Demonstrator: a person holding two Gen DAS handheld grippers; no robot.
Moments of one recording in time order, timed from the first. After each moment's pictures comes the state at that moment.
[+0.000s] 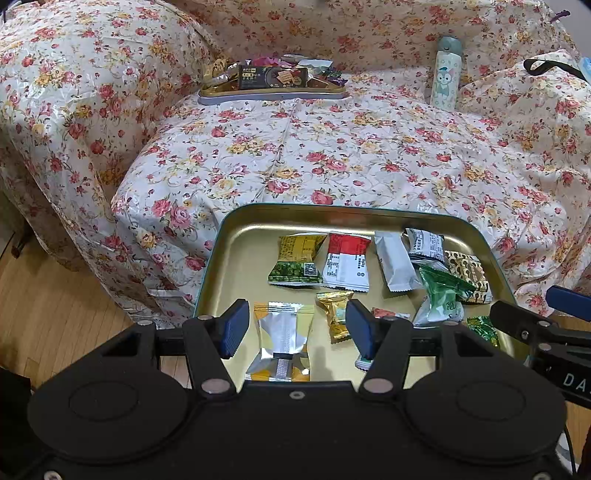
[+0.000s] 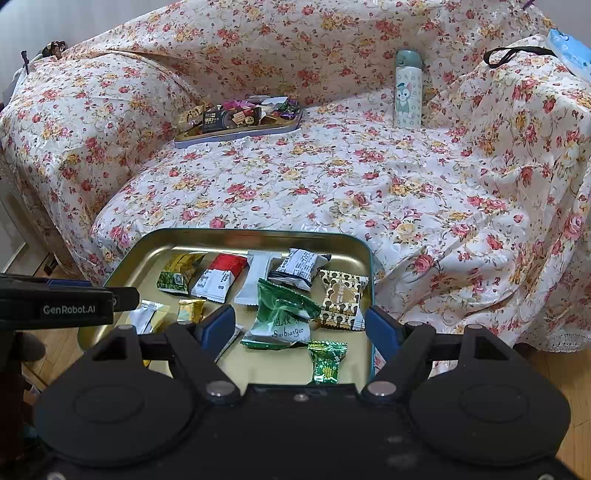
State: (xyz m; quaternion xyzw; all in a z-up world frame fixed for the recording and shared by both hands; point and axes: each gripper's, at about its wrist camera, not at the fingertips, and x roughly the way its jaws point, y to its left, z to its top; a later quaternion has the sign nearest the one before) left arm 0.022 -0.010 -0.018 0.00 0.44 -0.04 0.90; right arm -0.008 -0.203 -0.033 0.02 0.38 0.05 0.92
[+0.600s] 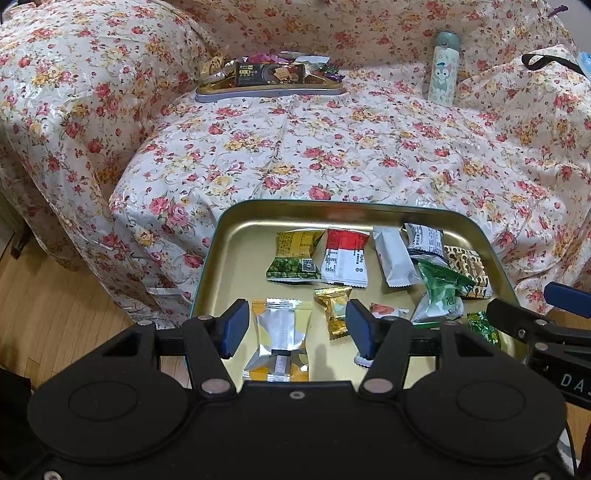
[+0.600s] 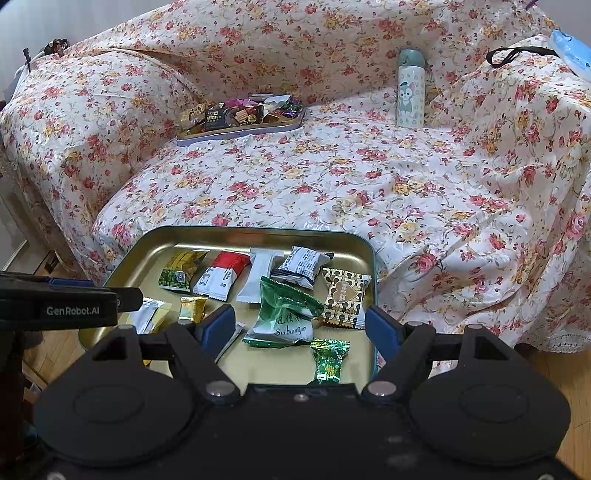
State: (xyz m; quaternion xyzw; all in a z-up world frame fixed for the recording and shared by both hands) left arm 0.022 -0.012 -0.020 0.00 0.44 -0.04 0.89; right arm -0.008 -0.201 -0.034 0.02 0.38 0.05 0.92
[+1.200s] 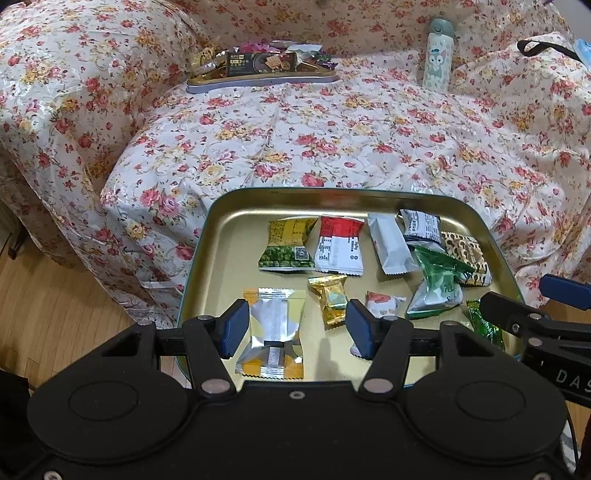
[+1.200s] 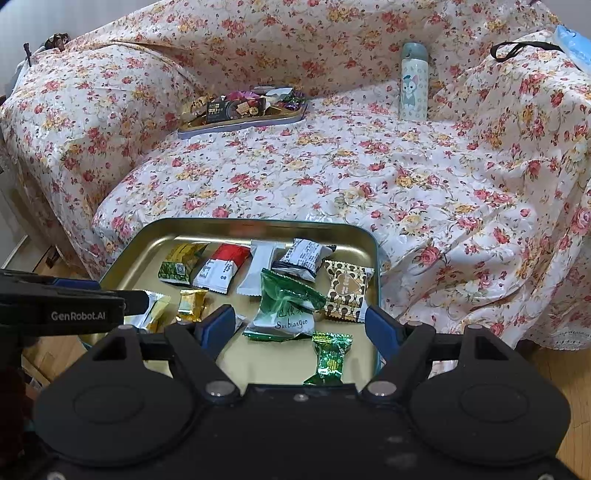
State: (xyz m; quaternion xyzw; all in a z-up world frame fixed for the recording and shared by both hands) left arm 0.025 -0.015 -0.027 0.01 0.46 -0.05 0.89; right arm -0.005 -0.203 -0.041 0.02 0.39 0.06 0.92
